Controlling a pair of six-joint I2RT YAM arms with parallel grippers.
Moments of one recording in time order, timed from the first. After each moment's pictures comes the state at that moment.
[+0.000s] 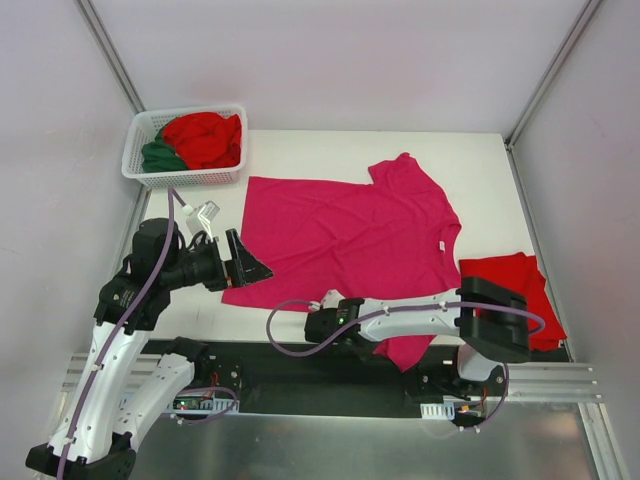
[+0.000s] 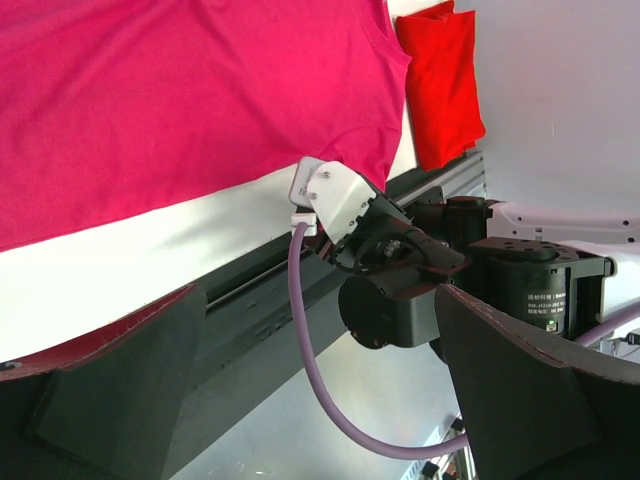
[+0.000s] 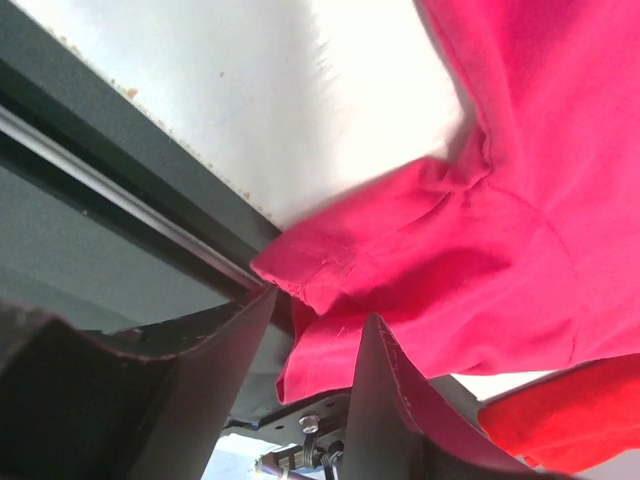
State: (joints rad) left arm -0.26 0.66 0.95 -0.89 0.62 -0.63; right arm 1.42 1.67 0.99 -1.03 0.39 0.59
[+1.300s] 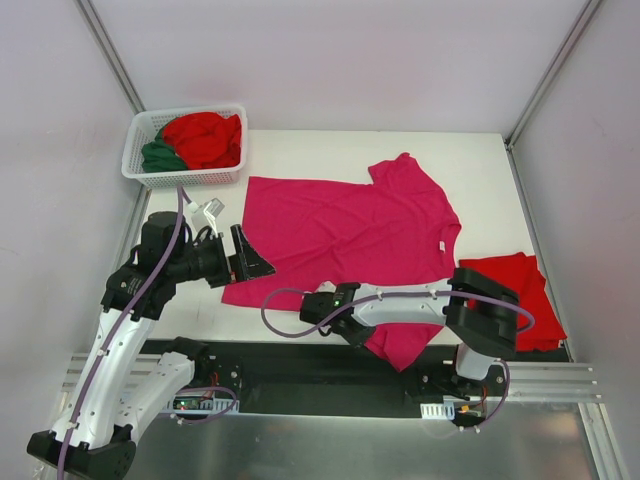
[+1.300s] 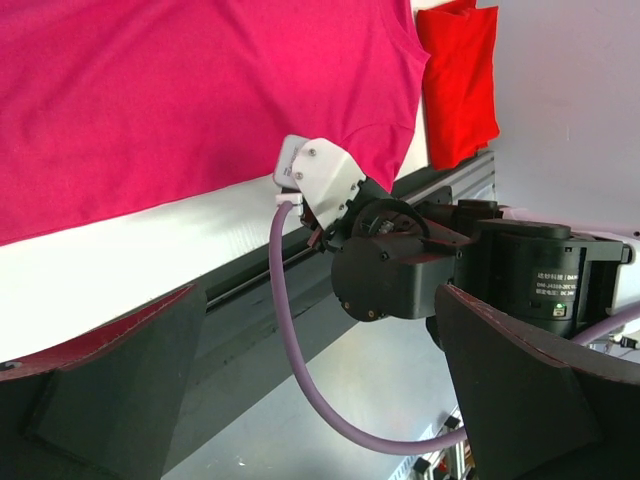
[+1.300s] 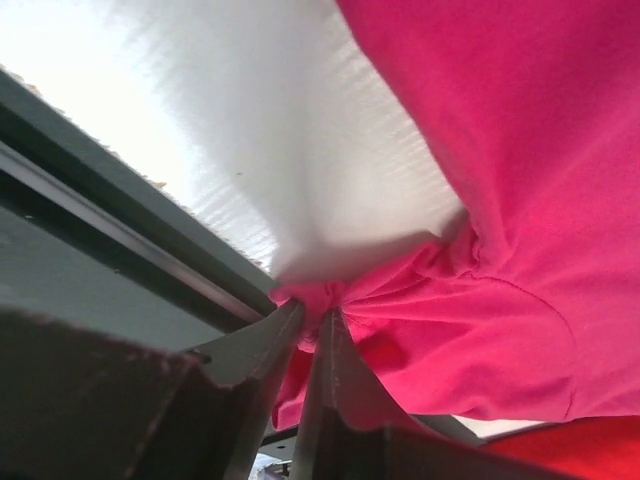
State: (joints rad) left arm -0.26 0.72 0.95 -0.89 0.61 -0.62; right arm 1.31 1.73 1.05 -0.96 0.30 0.47
